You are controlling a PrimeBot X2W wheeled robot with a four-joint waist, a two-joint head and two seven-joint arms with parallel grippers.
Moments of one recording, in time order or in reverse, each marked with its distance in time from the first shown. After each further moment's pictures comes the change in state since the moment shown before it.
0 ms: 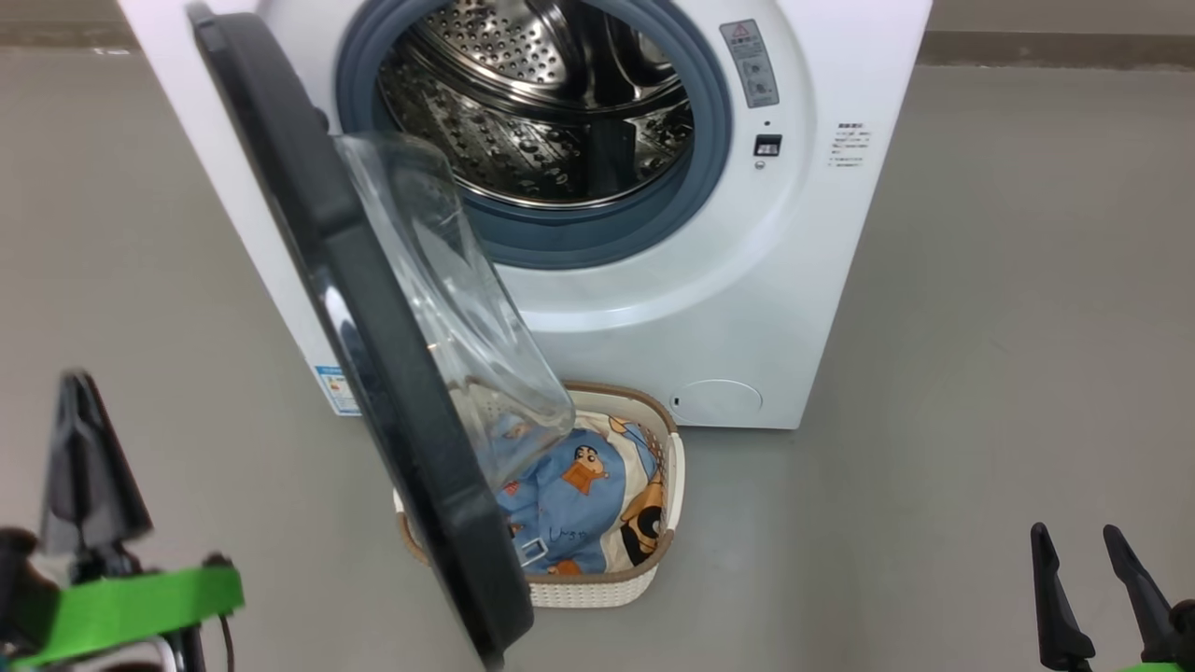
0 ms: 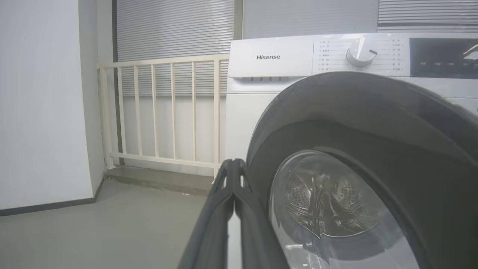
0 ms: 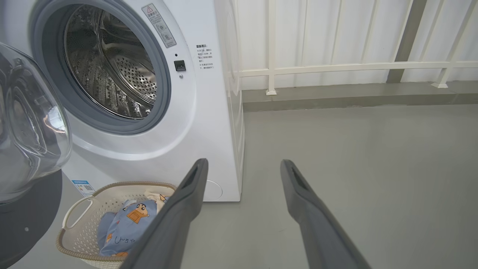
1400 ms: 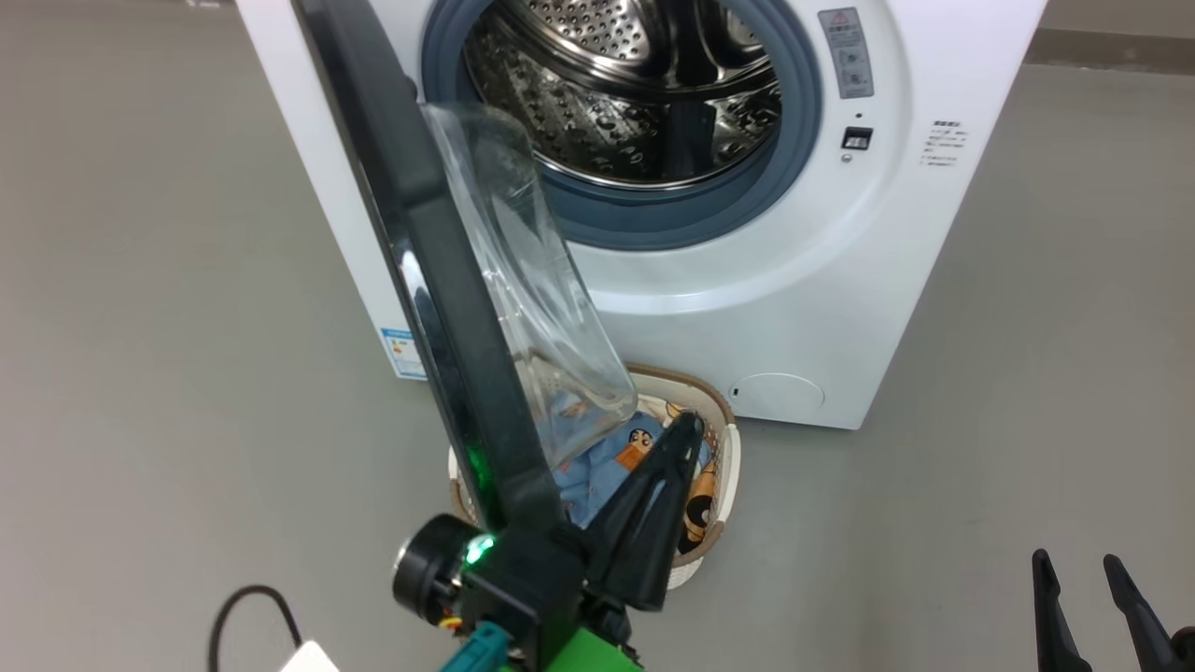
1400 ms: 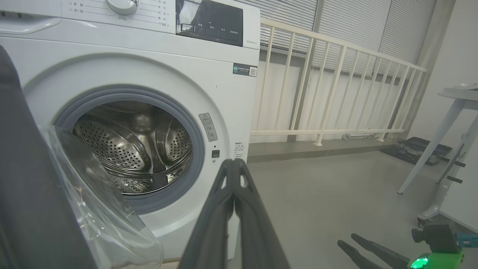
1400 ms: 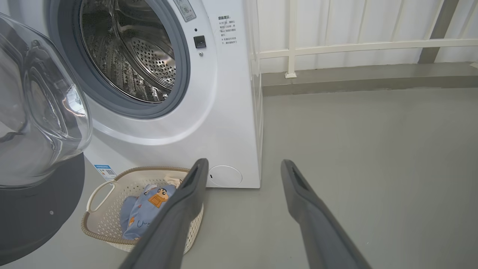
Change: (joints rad) left arm -0.138 0.013 -0.857 -0.268 -0.113 0.170 0.327; right arm 0.035 0.032 -0.023 0.006 0.011 0.000 0.000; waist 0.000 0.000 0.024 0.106
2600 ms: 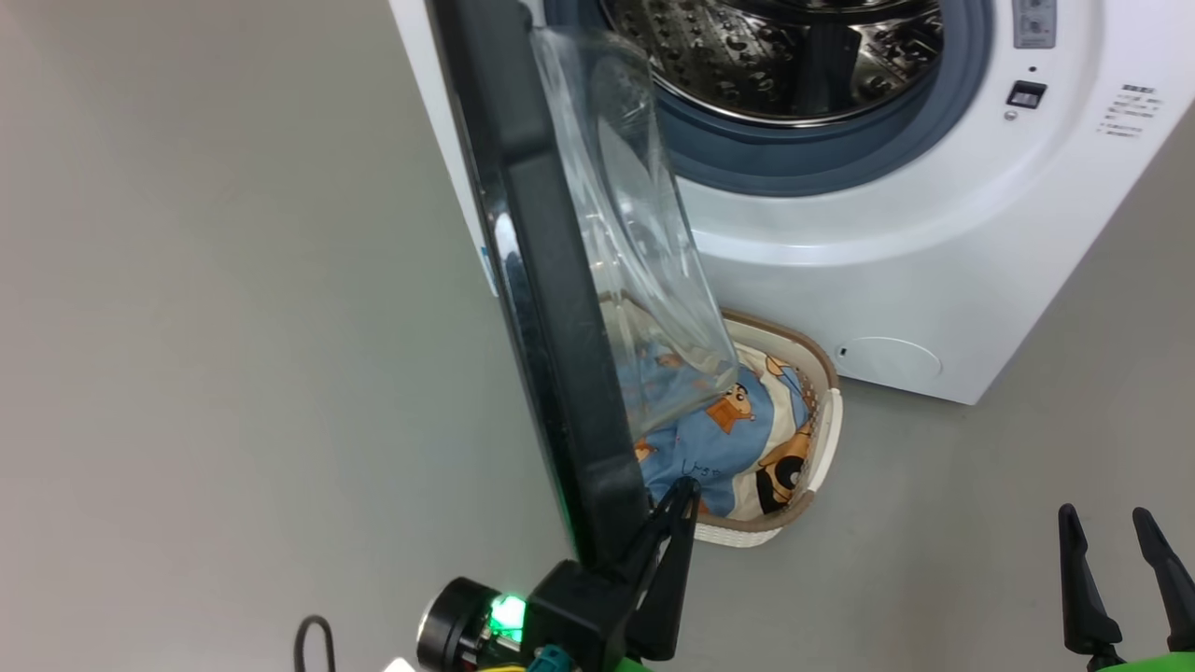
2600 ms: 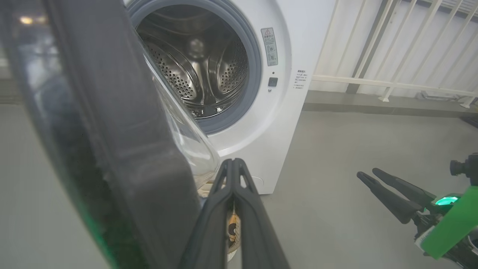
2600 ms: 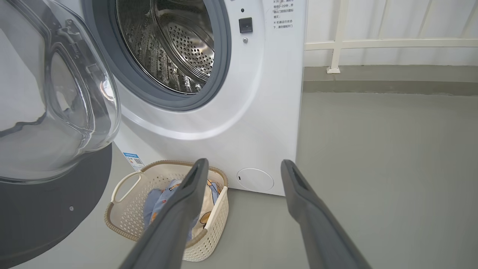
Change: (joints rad) left arm 0.041 0.002 -0.083 0.086 0.049 0.151 0.042; right arm -0.042 -0.047 -0.003 -0.037 0.018 0.000 0.000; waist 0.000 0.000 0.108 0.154
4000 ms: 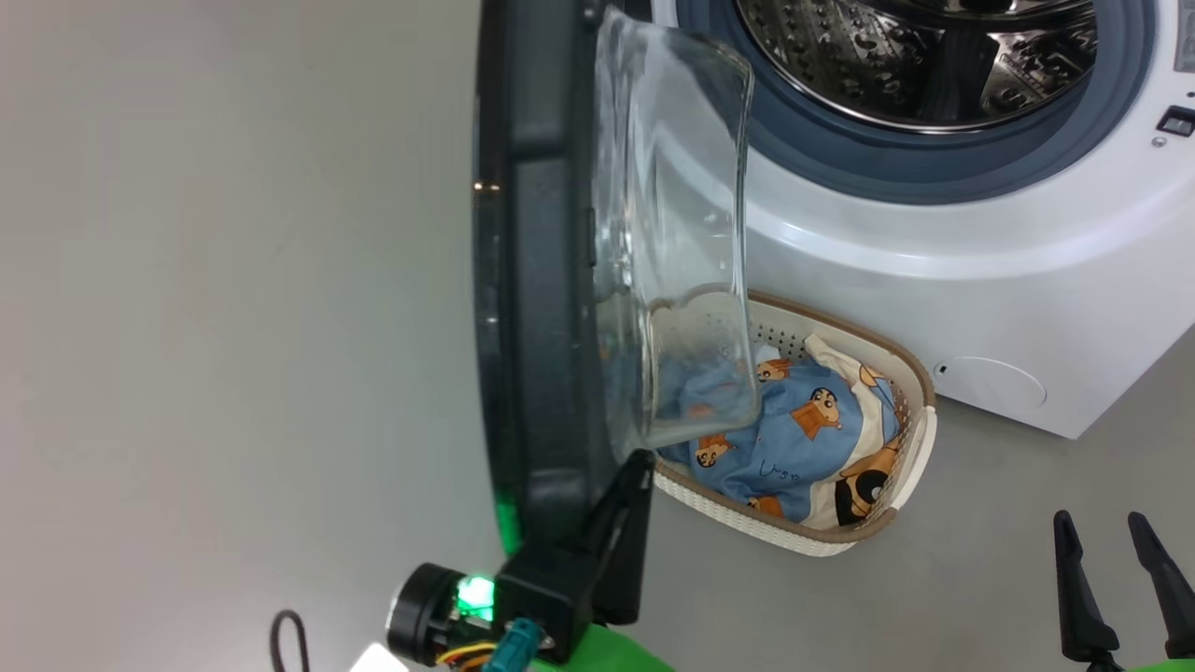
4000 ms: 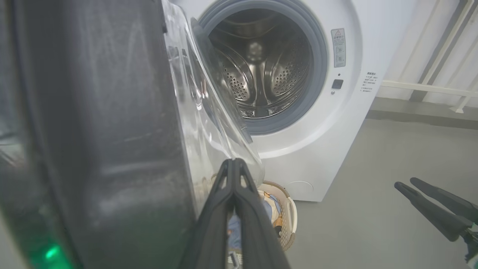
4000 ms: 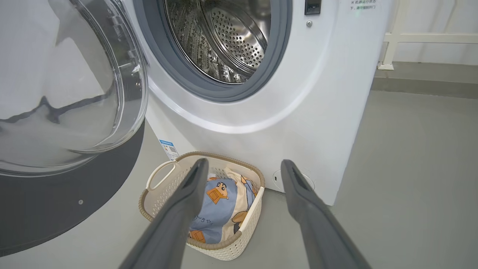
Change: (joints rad) left arm -0.024 0.004 0.040 0.073 0.000 0.123 -0.053; right arm 0.019 -0.012 0.016 -0.016 0.000 0.000 0.000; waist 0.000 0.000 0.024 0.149
